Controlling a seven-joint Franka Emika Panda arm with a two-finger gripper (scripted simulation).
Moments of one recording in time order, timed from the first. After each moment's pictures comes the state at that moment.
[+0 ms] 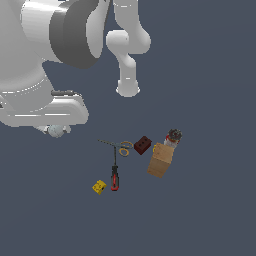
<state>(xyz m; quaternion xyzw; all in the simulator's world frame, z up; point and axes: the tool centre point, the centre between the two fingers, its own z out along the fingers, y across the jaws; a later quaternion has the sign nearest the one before) 0.074 -0.205 0.309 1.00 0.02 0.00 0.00</state>
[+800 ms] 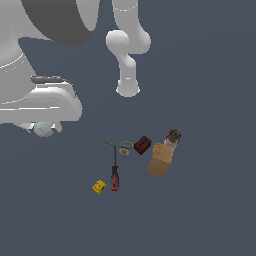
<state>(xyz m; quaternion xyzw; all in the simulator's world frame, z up) 0.109 -0.199 0.361 1.00 0.02 0.00 0.00</state>
